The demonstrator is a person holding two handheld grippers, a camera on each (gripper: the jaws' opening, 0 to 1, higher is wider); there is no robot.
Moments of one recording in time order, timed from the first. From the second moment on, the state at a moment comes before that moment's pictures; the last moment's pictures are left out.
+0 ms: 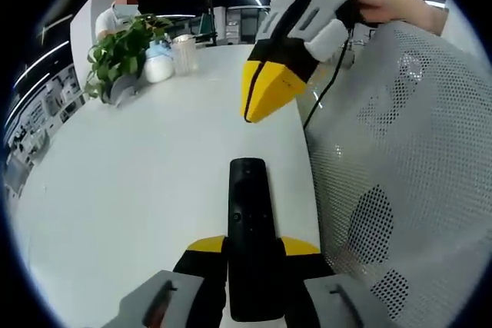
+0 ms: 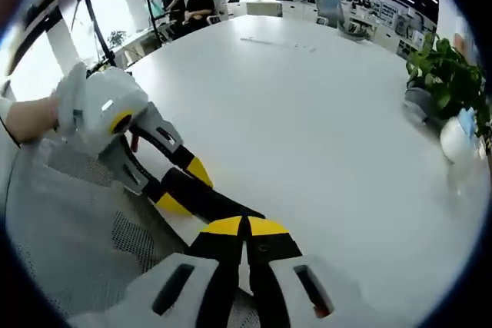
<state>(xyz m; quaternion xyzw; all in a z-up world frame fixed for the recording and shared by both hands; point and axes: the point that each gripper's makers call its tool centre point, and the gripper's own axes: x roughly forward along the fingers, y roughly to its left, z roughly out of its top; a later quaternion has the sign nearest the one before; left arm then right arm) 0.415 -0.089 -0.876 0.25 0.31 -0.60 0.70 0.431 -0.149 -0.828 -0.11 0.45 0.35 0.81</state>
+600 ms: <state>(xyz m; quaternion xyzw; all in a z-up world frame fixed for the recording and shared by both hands) 0.414 -0.088 -0.877 0.26 0.31 -0.60 0.69 0.422 -0.158 -0.843 -0.15 0.48 0.35 0.79</state>
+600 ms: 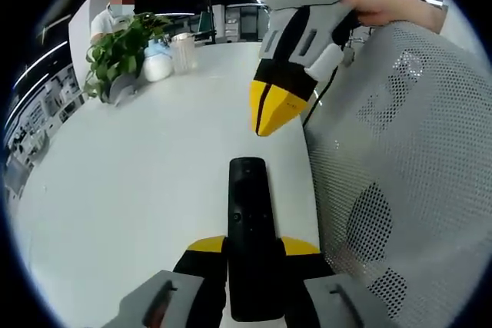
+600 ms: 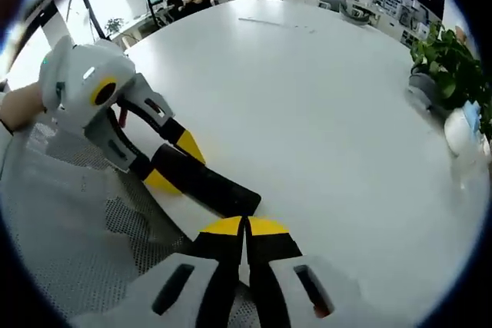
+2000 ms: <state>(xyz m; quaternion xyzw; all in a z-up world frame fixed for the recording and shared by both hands) 0.415 -0.088 -0.876 0.26 0.31 -0.60 0.69 0.436 -0.151 -0.868 -0.25 0.48 0.38 0.75</state>
